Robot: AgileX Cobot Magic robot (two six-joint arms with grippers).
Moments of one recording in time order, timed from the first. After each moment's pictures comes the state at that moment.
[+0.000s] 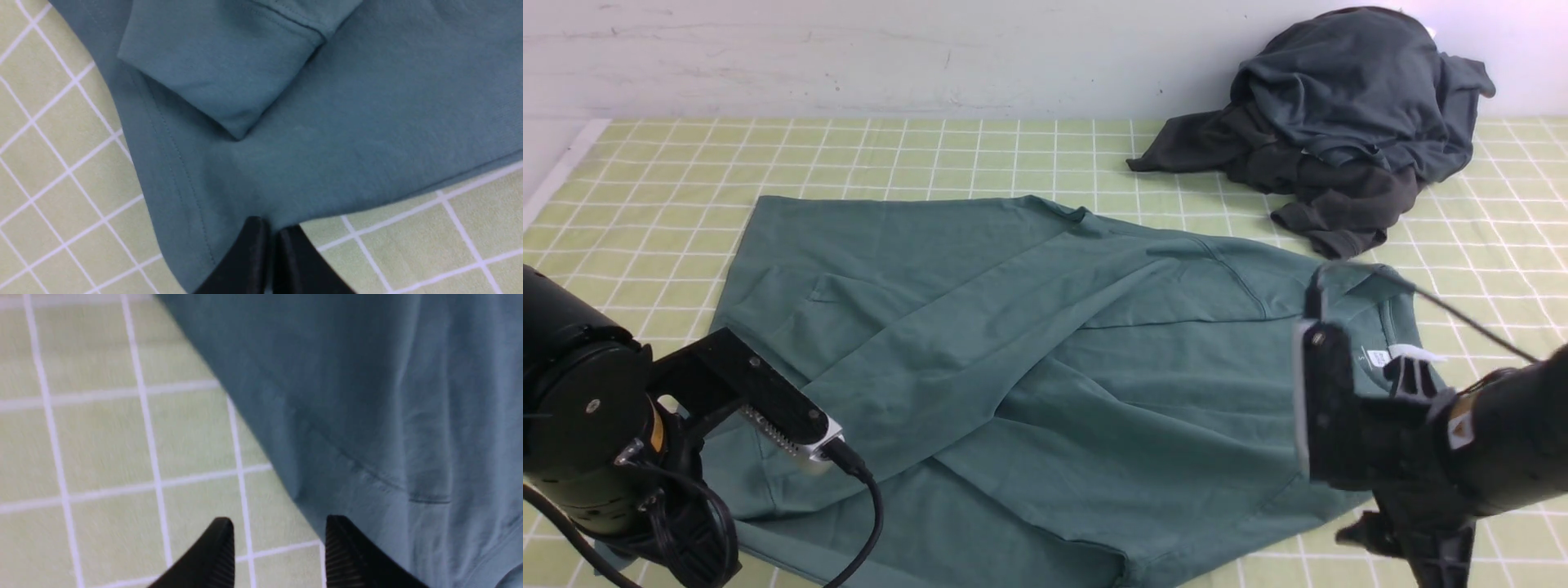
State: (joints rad) right arm 0.42 1.41 -0.75 0.03 0.72 -1.04; left arm -0.34 1.32 -0.76 0.29 0.93 0.13
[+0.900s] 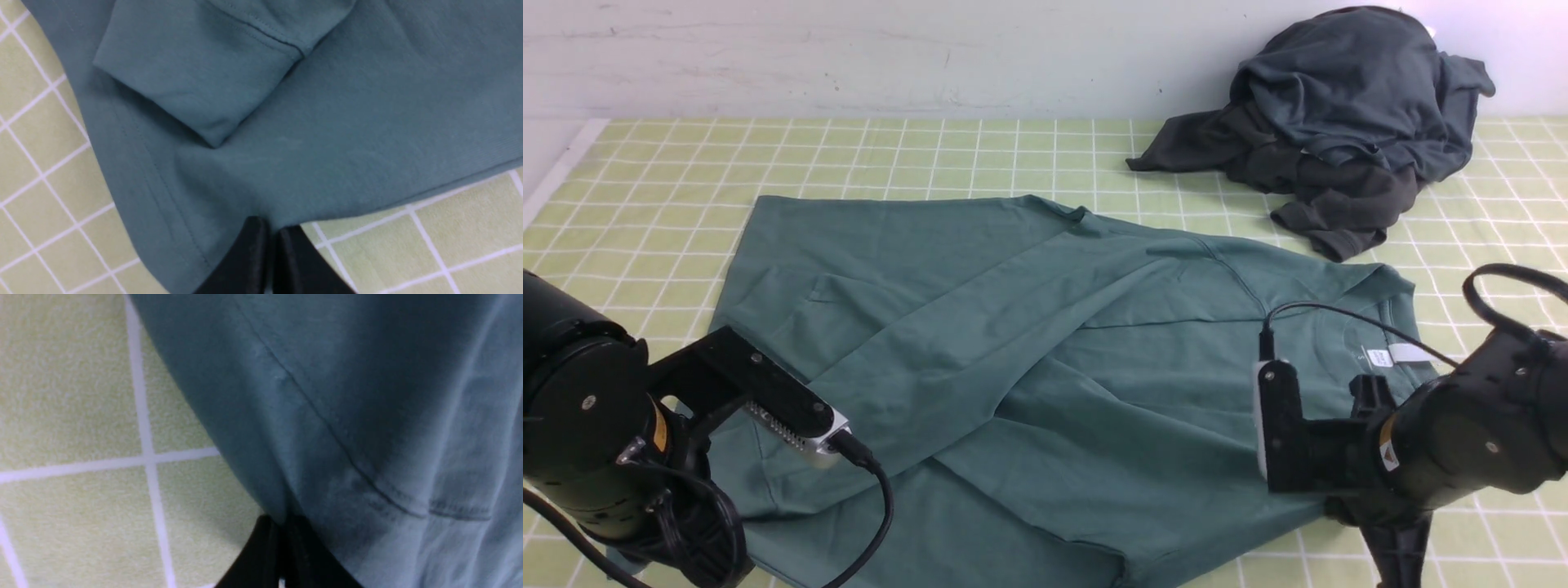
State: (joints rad) right arm 0.42 1.63 -0.77 -0.25 0.59 -0.72; left arm -0.34 1.30 -0.77 0.24 0.94 0.12
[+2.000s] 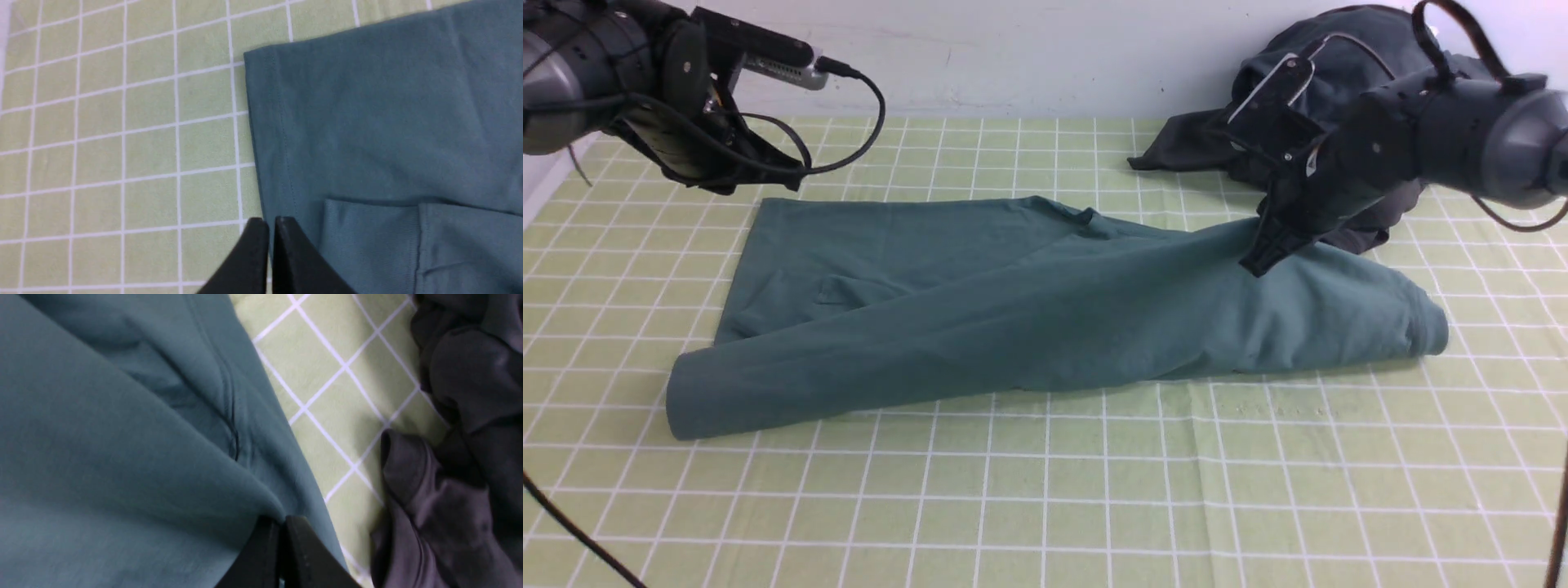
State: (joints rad) right arm 0.26 2.10 -1.67 -0.19 0.69 -0.40; left arm -0.07 2.04 -1.73 0.31 0.78 -0.05
